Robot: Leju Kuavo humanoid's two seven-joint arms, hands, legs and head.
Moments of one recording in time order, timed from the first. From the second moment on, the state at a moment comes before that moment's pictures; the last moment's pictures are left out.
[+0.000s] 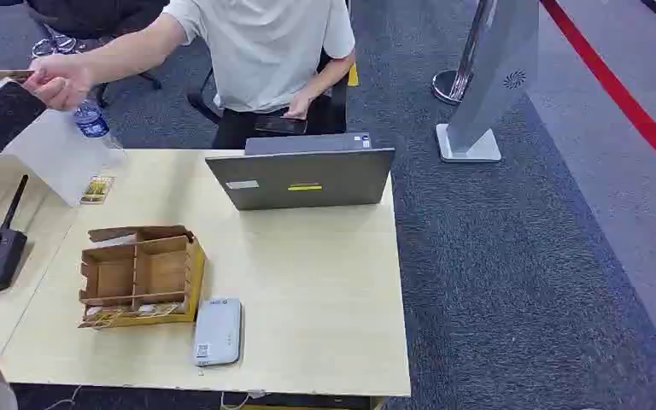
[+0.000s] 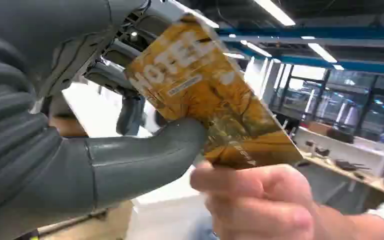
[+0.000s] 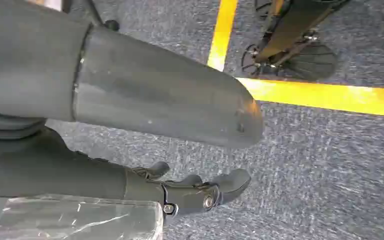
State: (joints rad) left arm -0.72 0.35 0.12 -1.39 -0.84 -0.17 -0.07; right arm -0.01 0.00 -0.66 -0.23 0.87 -0.04 -0.08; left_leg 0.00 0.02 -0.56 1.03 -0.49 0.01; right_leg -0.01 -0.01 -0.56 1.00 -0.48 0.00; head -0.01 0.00
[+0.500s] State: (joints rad) left arm -0.77 0.42 -0.11 -1.39 -1.16 -0.05 0.03; right arm 0.00 0.01 -0.66 -0.22 1.00 -0.04 -0.03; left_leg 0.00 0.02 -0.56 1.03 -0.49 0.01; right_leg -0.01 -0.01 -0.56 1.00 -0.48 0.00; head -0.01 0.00
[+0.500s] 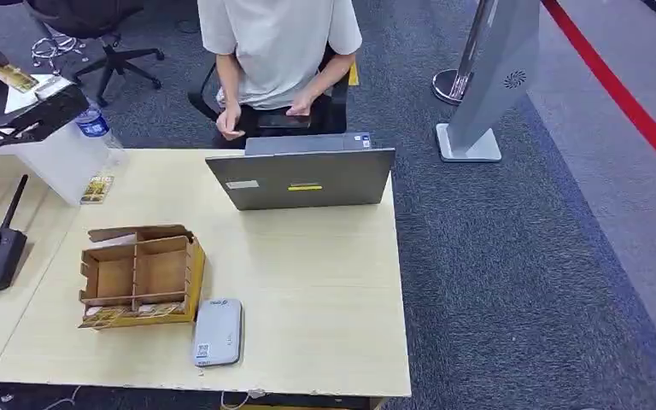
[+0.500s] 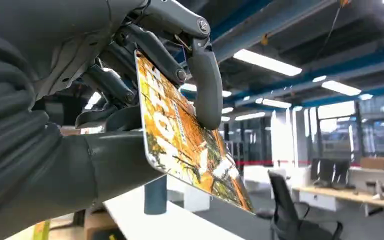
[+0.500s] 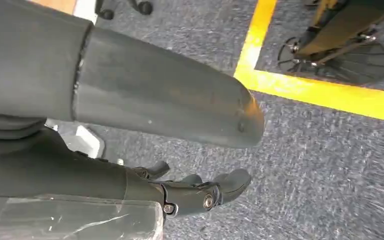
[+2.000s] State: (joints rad) left arm 0.06 0.47 -0.57 -1.72 -1.20 -0.01 0.06; right arm 0.01 0.06 -0.80 -0.23 1.08 -0.04 -0.02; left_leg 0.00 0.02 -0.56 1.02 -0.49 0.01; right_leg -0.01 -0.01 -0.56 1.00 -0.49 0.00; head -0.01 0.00
